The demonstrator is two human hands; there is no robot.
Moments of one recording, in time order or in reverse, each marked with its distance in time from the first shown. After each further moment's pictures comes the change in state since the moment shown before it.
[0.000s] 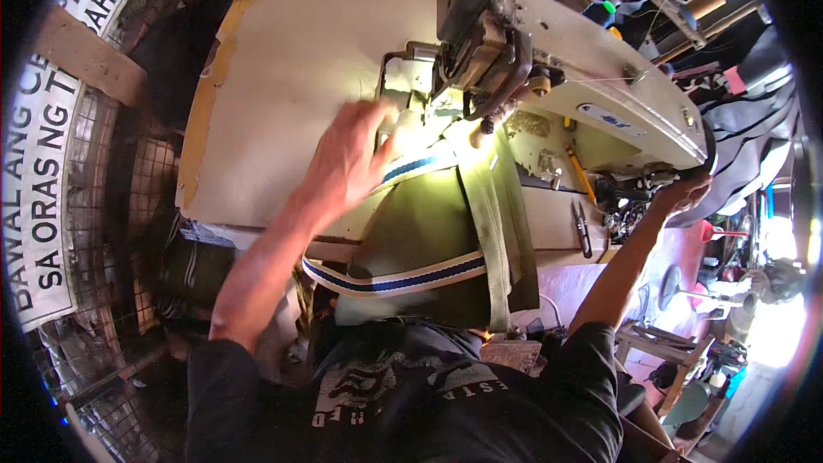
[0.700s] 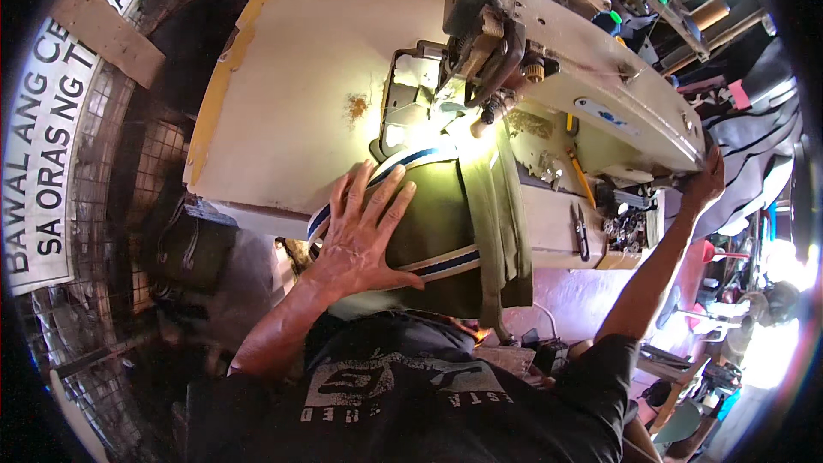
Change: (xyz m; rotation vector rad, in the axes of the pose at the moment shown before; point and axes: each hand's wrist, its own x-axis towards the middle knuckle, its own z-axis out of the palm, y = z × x) left_hand -0.109 0.045 0.015 0.273 -0.117 0.162; right_hand 0.090 0.031 0.015 -0.048 -0.374 -0.205
